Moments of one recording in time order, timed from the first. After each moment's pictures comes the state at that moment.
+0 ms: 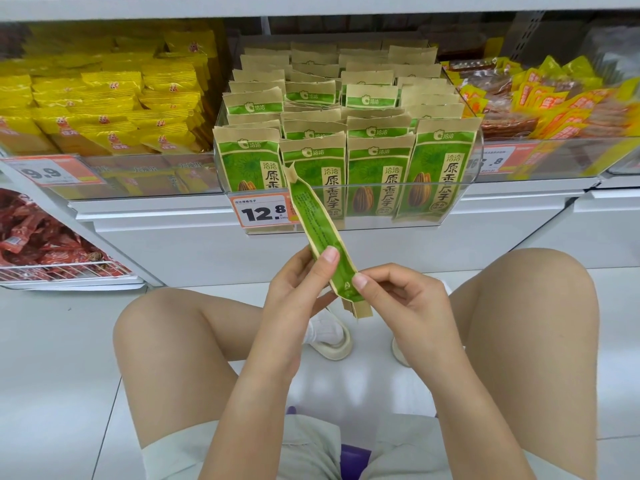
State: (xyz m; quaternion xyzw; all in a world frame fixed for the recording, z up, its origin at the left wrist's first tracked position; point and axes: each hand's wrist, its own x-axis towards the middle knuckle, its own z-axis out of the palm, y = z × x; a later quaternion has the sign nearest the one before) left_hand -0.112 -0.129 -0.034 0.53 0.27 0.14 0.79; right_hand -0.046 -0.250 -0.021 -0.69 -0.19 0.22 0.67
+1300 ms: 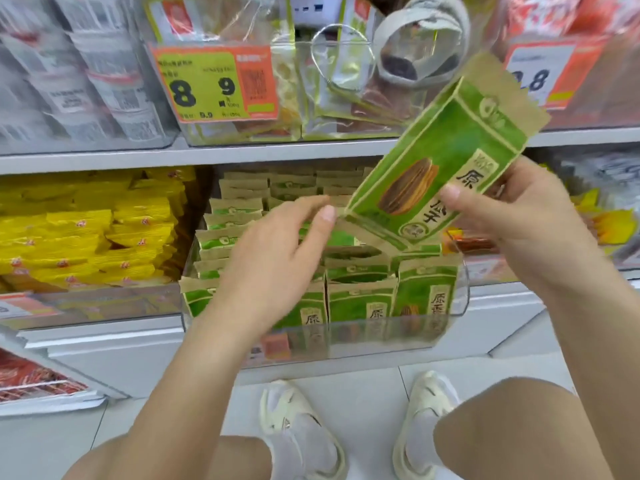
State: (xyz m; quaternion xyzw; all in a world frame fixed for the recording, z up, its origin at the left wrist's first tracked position) left_hand 0.025 -0.036 0.076 0.91 0.13 0.20 0.34; right_hand 0.156 -0.229 0.105 -0.65 -0.30 0.10 0.69
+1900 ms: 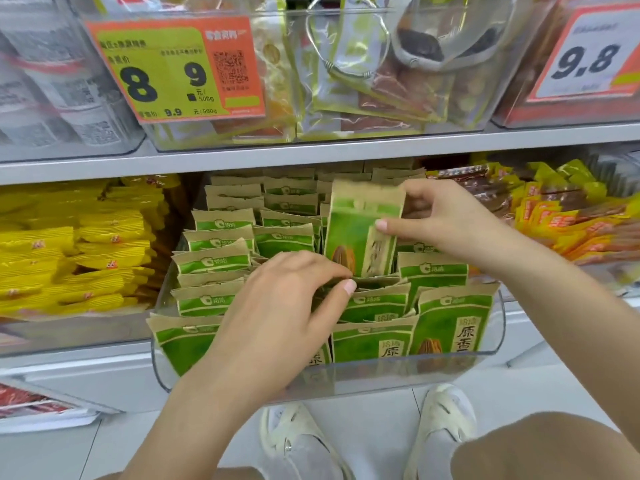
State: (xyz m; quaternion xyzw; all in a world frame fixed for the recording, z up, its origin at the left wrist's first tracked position) left_hand 0.039 -0.029 0.046 0.96 0.10 0.11 0.24; right_hand 0.224 -0.161 0.063 -0.80 -0.39 0.14 0.43
